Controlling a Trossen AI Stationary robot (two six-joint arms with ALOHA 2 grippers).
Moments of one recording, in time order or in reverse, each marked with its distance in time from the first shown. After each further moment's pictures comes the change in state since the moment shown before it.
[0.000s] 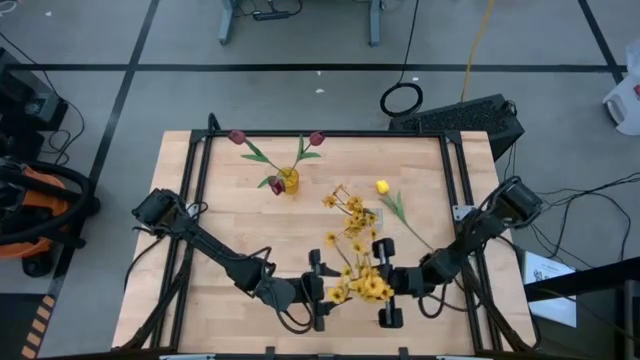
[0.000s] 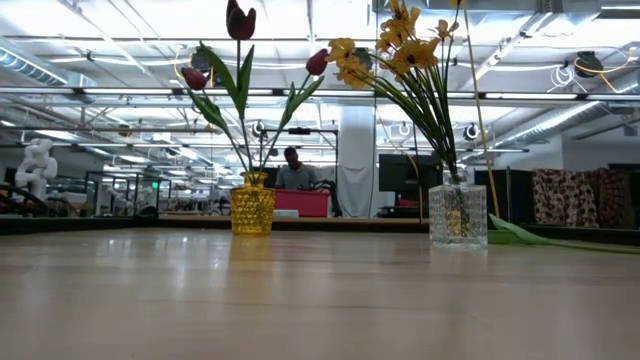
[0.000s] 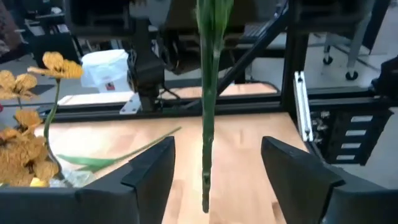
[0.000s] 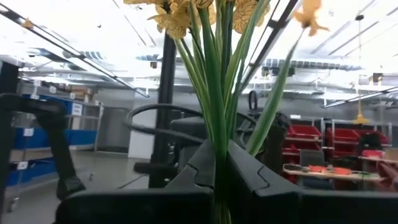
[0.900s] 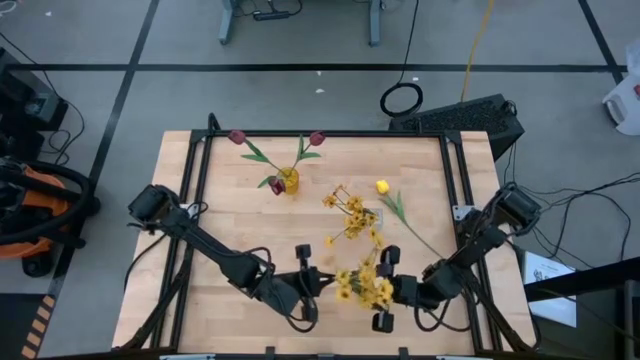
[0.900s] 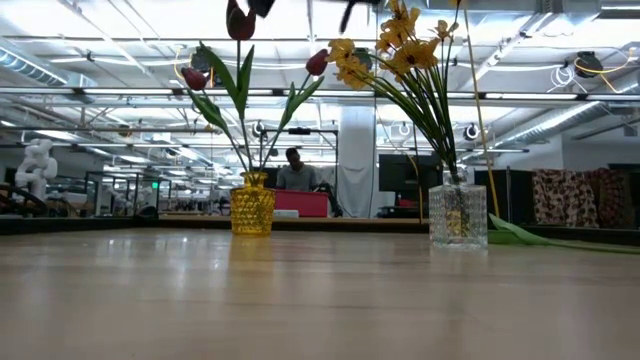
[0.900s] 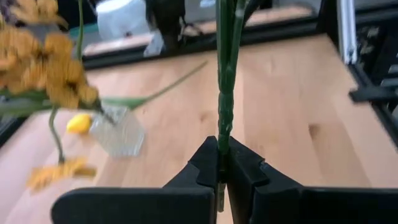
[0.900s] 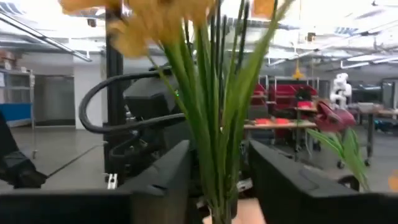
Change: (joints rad) left arm -0.005 -0.062 0.000 -0.399 -0.066 -0.104; right arm 0.102 0.050 0.061 -0.092 0.375 0.001
